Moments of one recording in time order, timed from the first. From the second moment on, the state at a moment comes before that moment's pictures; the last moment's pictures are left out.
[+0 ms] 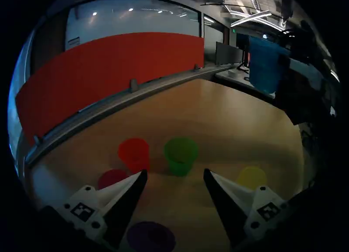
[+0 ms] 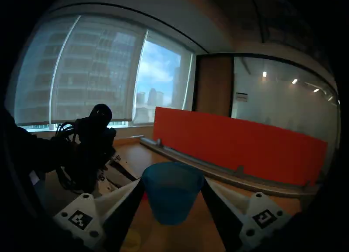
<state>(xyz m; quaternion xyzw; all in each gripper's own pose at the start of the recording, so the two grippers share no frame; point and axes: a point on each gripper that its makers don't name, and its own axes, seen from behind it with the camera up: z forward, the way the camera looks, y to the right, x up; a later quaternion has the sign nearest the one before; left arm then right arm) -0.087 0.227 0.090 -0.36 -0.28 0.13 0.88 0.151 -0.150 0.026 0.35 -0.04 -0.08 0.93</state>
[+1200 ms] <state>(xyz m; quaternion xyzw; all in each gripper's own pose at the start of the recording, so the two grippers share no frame) -0.136 0.276 0.125 -0.32 -0.39 0.14 0.85 0.140 -0.120 0.032 0.34 -0.05 -0.07 0.94</state>
